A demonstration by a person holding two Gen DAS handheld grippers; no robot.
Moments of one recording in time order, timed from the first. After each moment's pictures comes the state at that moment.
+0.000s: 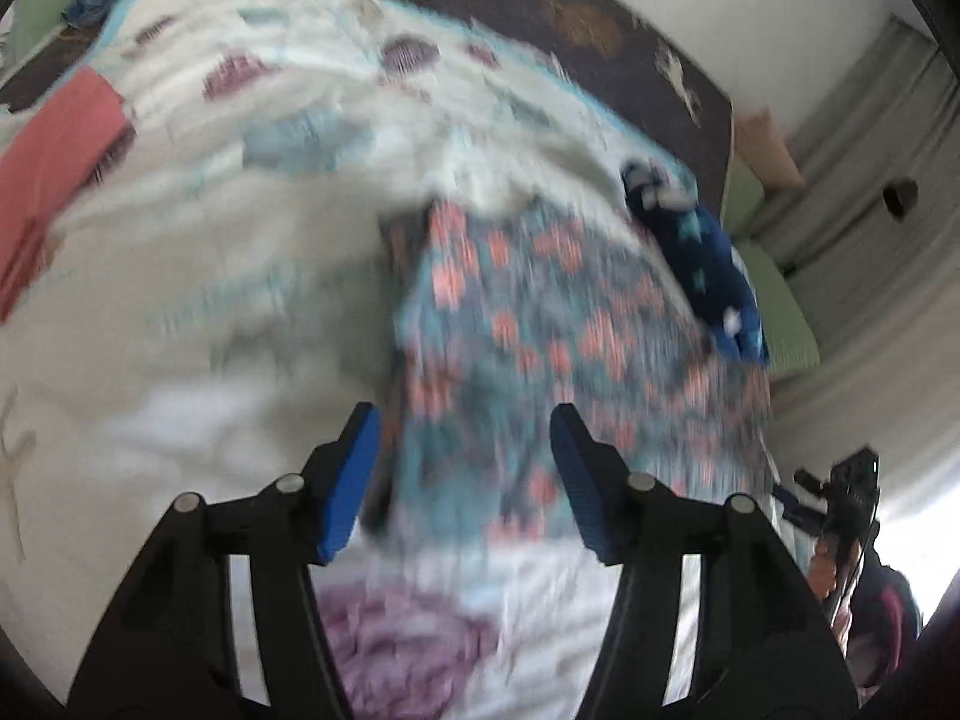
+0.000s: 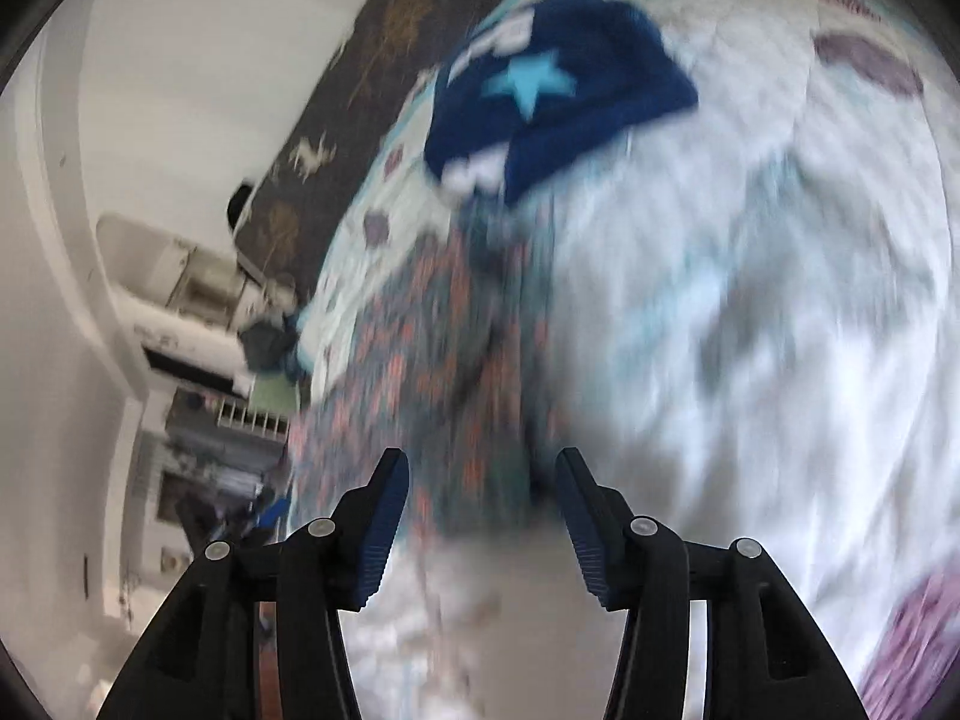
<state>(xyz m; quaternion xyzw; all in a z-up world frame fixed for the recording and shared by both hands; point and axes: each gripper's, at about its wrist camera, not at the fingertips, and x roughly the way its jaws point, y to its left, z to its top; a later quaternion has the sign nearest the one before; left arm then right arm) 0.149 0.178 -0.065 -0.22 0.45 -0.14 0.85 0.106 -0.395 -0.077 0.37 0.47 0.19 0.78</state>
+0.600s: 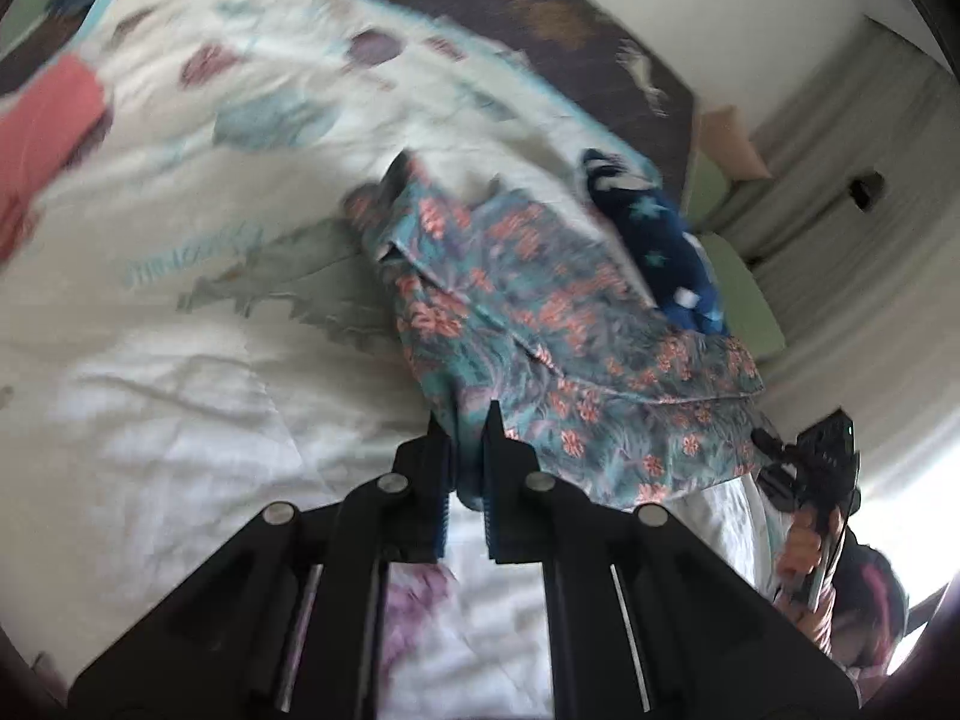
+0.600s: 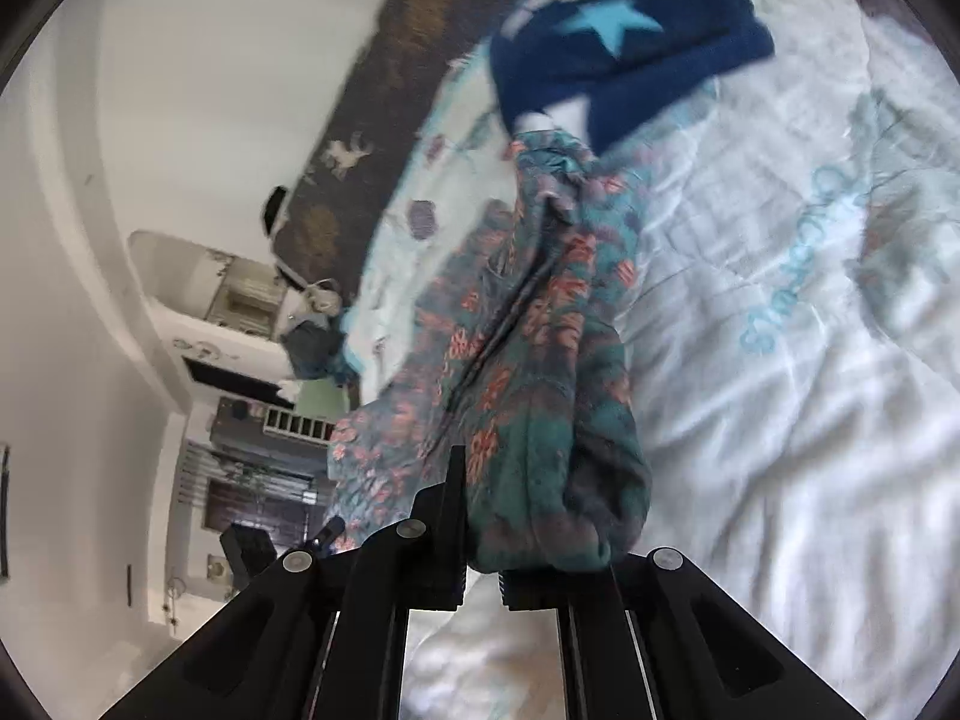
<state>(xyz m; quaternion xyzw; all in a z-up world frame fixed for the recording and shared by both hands) 0.113 0.166 -0.044 -0.23 0.43 -0.18 0.86 0.107 -0.348 -0.064 0.41 0.44 0.23 0.76</state>
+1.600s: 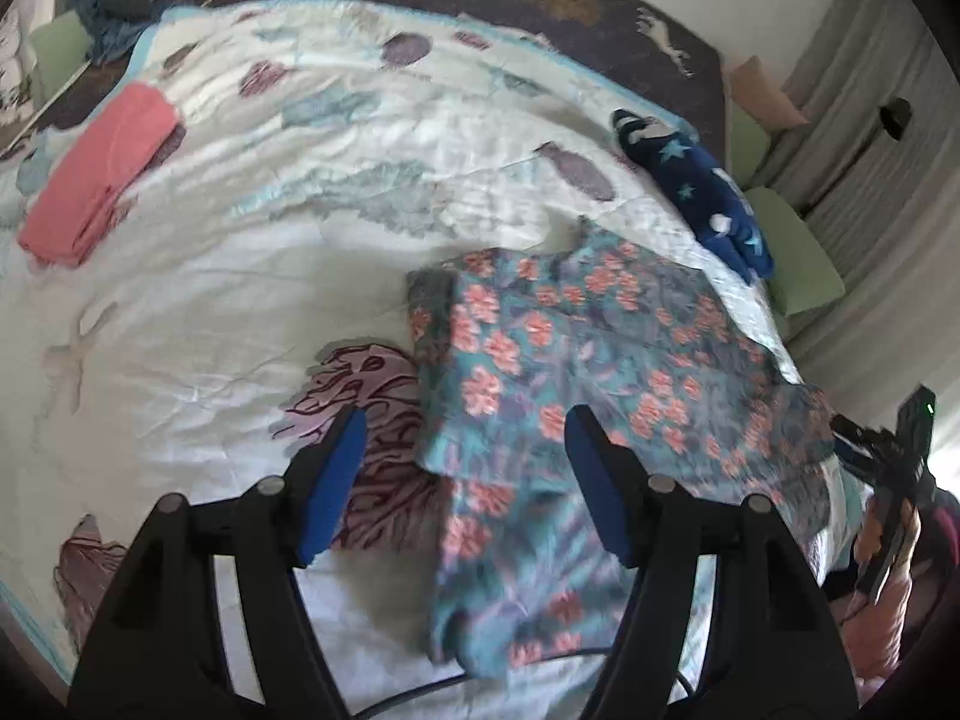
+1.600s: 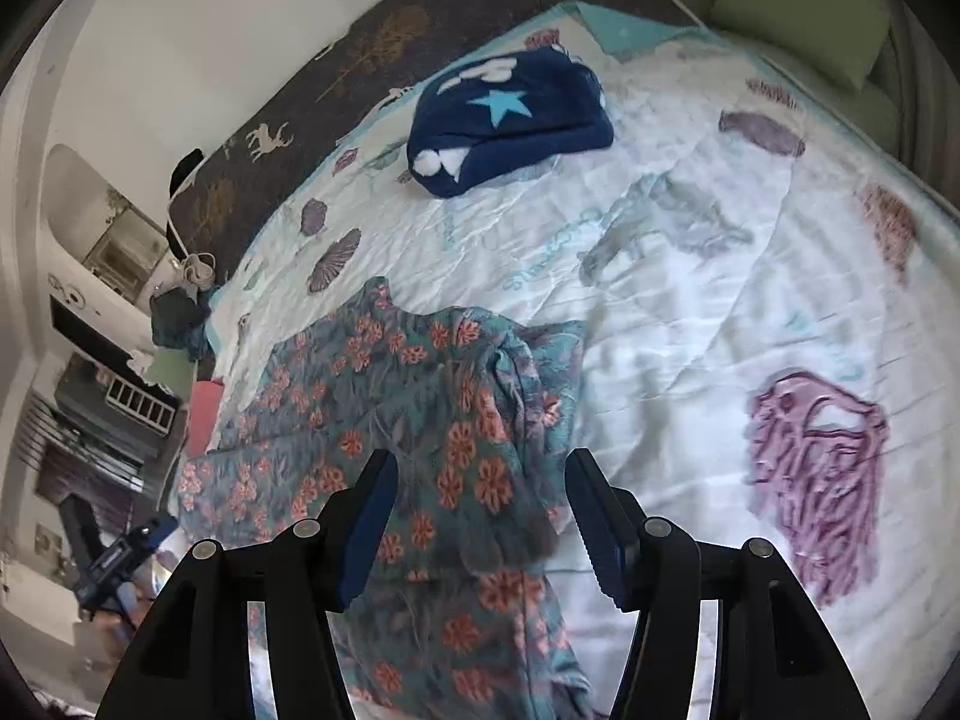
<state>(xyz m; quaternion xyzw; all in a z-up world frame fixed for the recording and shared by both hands) 0.043 0.155 -0.055 -0.16 0.45 -0.09 0.87 0.018 -0.368 -0.040 0.25 0.46 0.08 0.85</state>
